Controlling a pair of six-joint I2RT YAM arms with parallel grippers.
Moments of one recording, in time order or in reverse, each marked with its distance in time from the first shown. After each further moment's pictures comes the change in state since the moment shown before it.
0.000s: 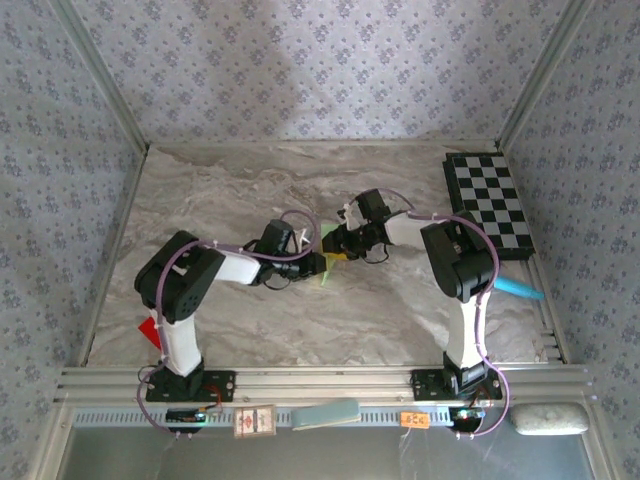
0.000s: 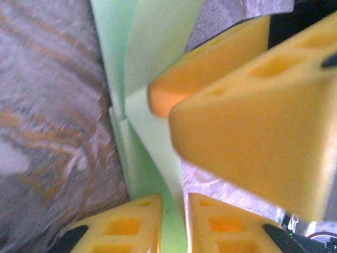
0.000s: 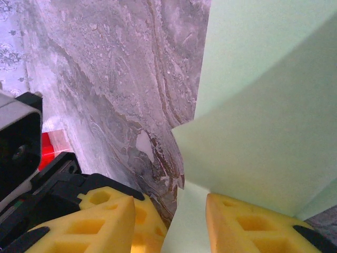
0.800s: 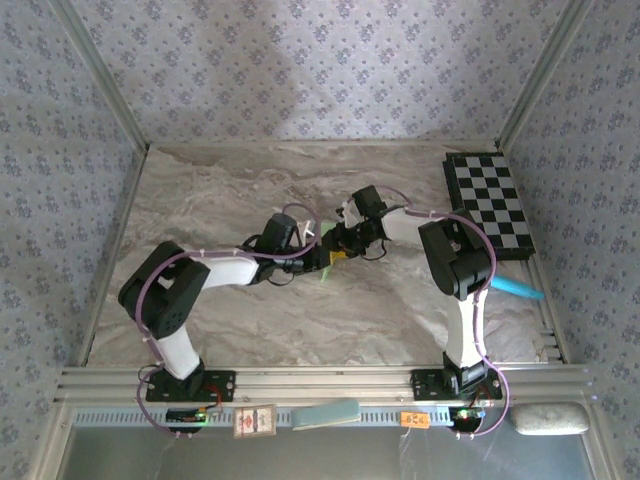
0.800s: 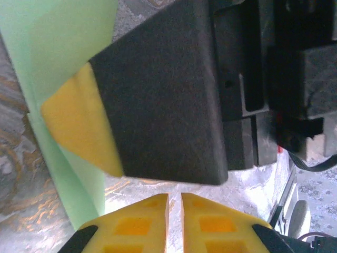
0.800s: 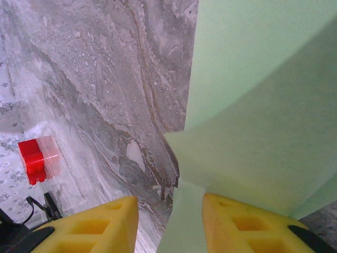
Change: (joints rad) left arm -0.051 -0.098 0.050 -0.068 -0.055 0.000; right arm 0.008 0.026 0.067 -0.090 0.046 -0.005
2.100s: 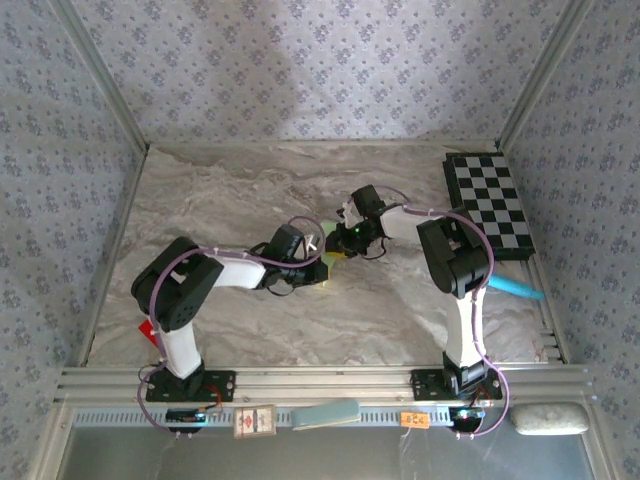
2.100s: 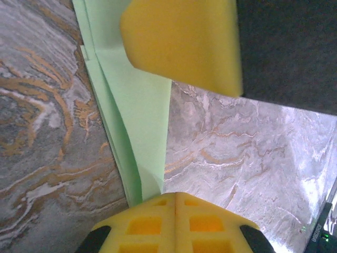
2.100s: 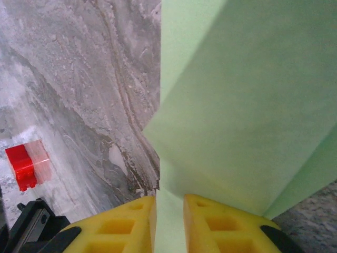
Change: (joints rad) left arm -0.037 0.064 -0.026 -0.053 -0.069 0.045; right arm 0.001 0.024 0.034 -0.060 0.034 -0.002
